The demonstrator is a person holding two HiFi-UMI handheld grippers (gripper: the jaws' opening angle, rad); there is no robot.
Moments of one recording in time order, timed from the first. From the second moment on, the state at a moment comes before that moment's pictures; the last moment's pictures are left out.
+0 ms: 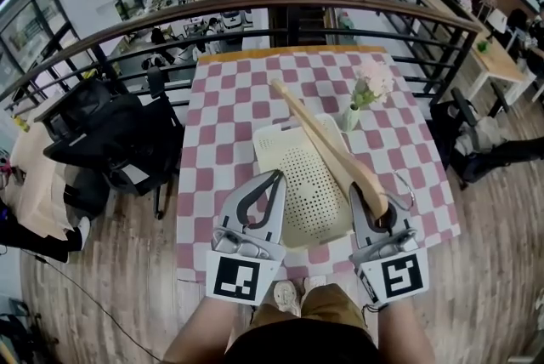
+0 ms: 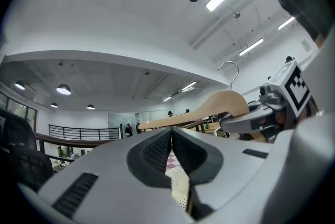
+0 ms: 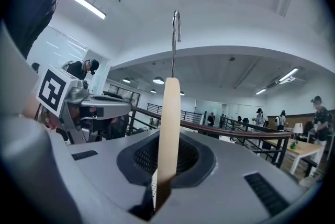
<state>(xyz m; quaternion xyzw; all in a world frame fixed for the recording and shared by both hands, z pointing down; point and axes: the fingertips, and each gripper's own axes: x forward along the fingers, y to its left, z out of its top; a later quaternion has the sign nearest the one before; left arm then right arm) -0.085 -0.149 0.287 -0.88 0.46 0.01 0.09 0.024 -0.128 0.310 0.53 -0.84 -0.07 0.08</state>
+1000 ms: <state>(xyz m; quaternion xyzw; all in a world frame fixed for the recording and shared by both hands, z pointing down) -0.079 -0.208 0.295 -0.82 0.57 -0.03 0.07 0.039 -0.192 0.348 0.43 -0.89 -0.04 0.12</state>
